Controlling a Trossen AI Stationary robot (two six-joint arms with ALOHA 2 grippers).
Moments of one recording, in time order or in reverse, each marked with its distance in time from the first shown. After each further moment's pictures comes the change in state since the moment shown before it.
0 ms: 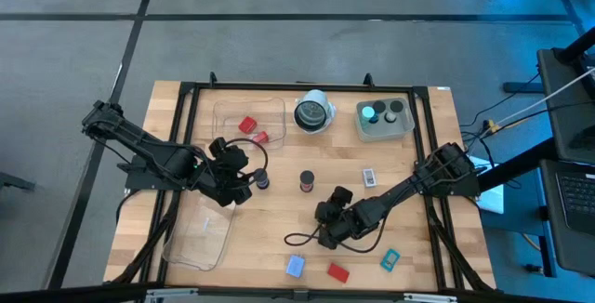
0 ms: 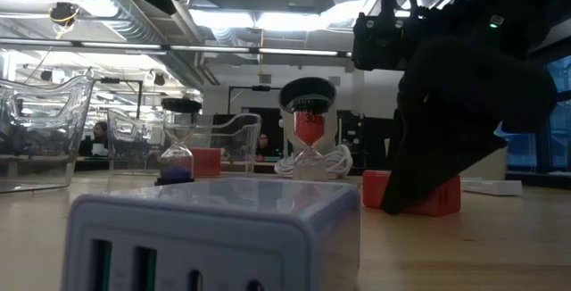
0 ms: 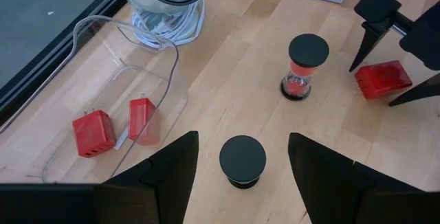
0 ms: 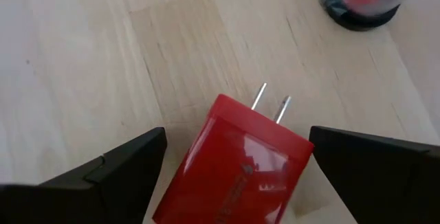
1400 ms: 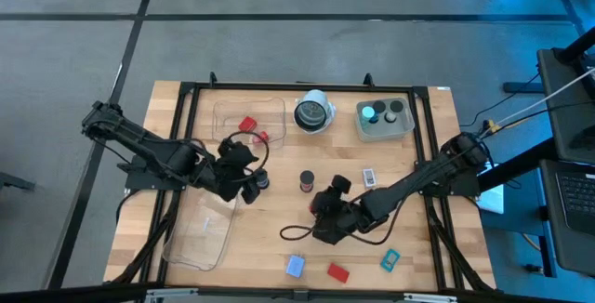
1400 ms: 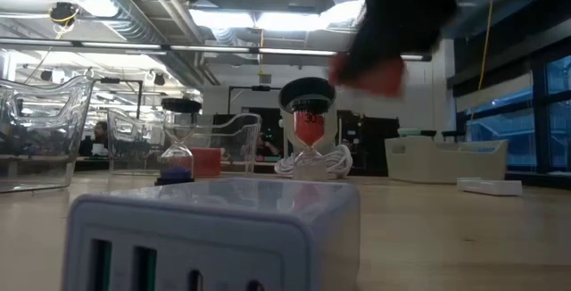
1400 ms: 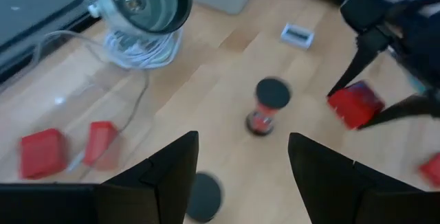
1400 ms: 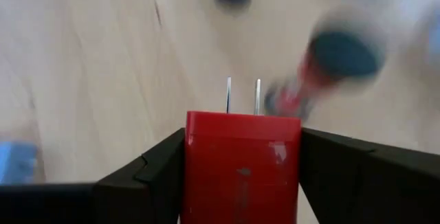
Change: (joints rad) left arm 0.040 0.000 0.000 0.201 0.016 -0.001; right arm -0.017 -0.151 0.126 -0.098 0.184 -0.080
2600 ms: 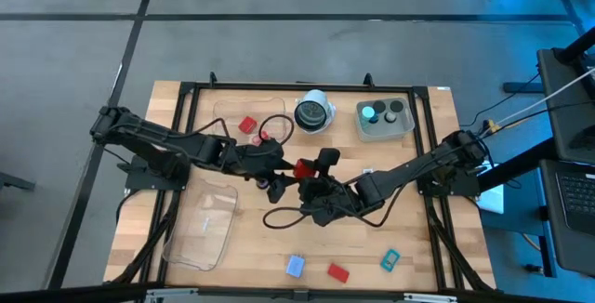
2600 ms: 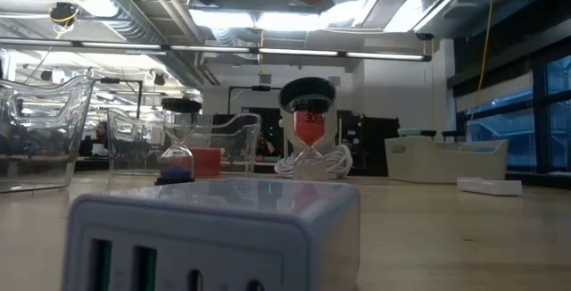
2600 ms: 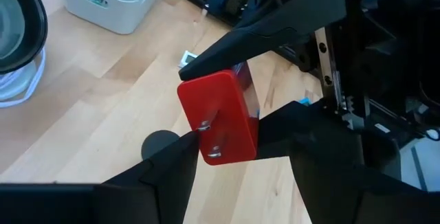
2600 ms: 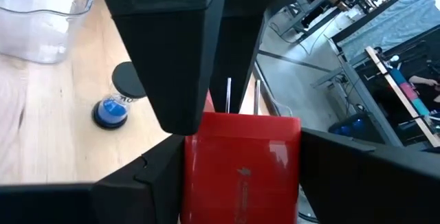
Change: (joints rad) left arm 0.211 0.131 0.000 0.485 0.419 0.200; right arm -0.081 -0.005 0.230 0.022 0.368 -0.663
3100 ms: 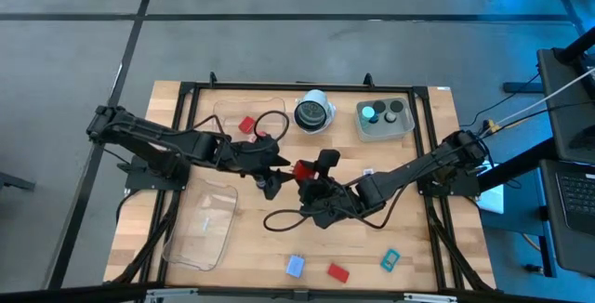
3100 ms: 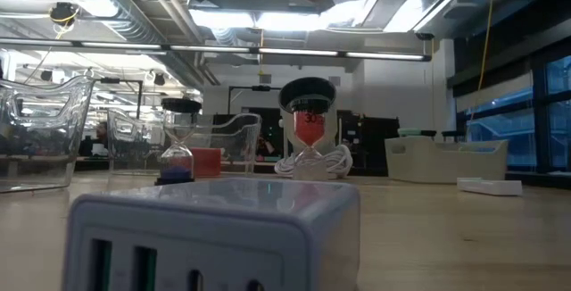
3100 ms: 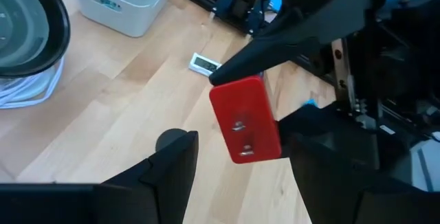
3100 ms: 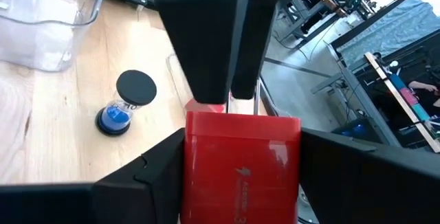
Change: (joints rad) left arm -0.005 -0.046 0.000 -0.056 -0.014 -0.001; right arm 0.002 0.000 0.003 0.012 0.012 0.000
